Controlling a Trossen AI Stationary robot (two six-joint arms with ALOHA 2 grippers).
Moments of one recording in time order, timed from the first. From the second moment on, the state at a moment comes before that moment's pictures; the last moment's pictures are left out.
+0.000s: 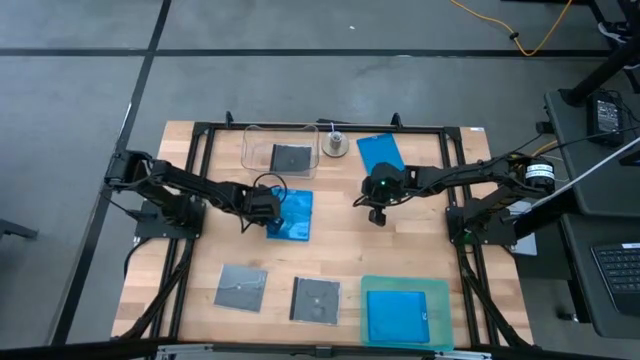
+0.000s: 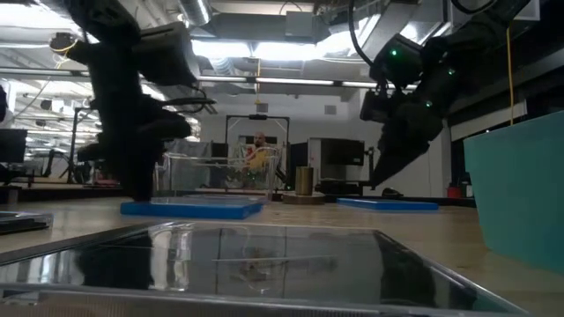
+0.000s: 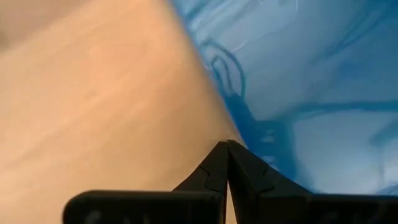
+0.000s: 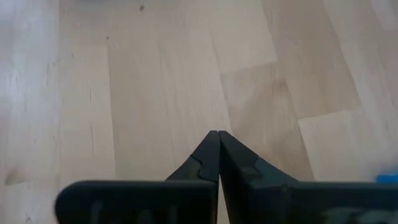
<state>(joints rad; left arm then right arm) -0.01 1.47 0.65 -0.47 -0.17 -1.04 -0.24 1.46 0.65 -0.11 -0.13 0.02</state>
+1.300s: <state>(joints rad) 0.05 1.78 0.94 -0.38 -0.06 -0.78 -0.24 1.69 0.65 0.10 -0.27 0.04</state>
